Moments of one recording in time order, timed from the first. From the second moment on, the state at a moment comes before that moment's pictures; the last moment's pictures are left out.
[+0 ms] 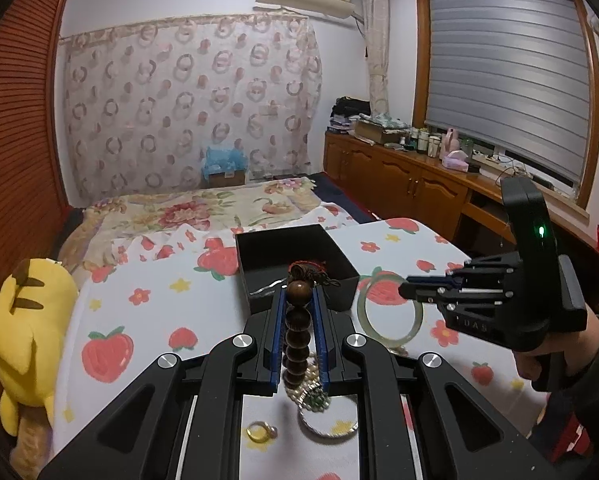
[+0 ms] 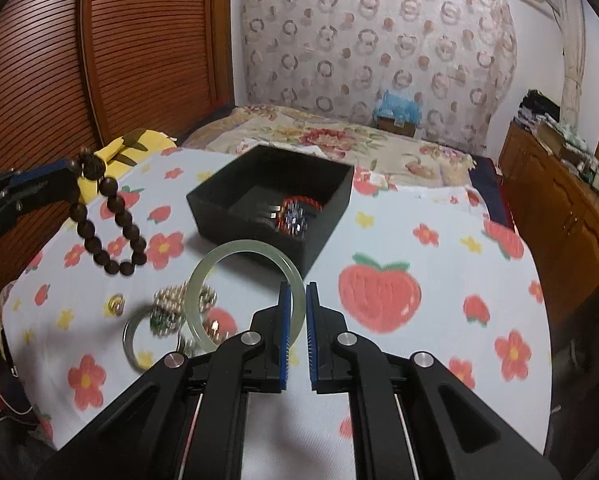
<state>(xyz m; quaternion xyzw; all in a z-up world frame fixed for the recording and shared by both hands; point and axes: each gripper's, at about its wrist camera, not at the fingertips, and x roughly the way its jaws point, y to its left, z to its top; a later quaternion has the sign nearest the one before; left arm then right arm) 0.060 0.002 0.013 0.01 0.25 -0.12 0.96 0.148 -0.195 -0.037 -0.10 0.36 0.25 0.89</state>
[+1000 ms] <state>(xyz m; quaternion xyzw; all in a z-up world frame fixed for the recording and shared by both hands) 0.144 0.001 0.034 0.05 0.27 -0.09 0.96 0.257 -0.152 -0.050 -0.10 0.36 0.22 0.90</state>
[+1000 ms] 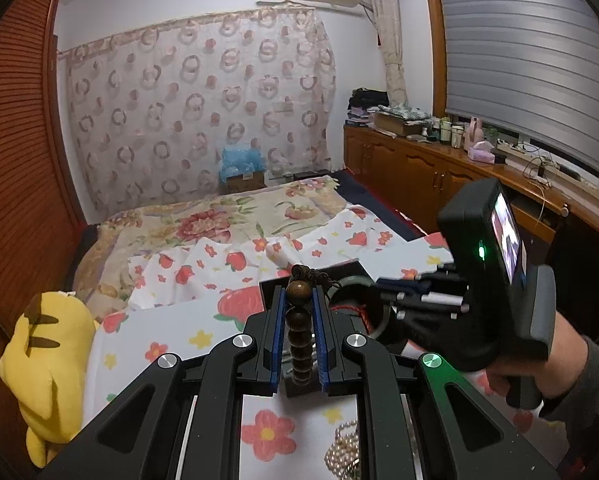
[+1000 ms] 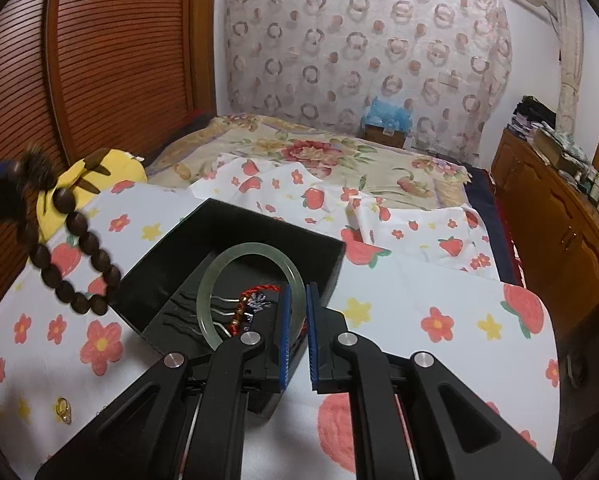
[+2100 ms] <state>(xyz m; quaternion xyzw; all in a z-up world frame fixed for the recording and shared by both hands) 0.229 -0.018 0.007 0.07 0.31 -0.08 0.94 0.205 -0.202 -0.069 -0.07 0.36 0.27 0.89</state>
